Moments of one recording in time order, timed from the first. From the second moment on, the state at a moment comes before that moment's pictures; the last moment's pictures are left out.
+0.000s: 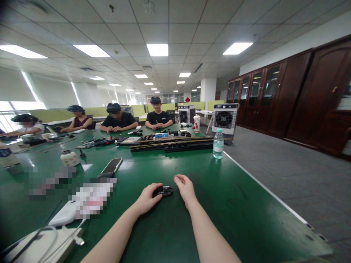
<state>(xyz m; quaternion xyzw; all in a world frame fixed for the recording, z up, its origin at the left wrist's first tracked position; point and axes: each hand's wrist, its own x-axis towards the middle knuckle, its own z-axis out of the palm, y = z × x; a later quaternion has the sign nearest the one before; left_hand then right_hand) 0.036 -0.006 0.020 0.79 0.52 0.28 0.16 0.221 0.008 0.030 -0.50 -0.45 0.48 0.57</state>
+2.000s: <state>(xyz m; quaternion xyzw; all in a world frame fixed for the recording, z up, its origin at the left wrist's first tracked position) 0.035 -0.005 0.016 0.79 0.52 0.29 0.16 0.219 0.013 0.014 -0.44 -0.59 0.41 0.54</state>
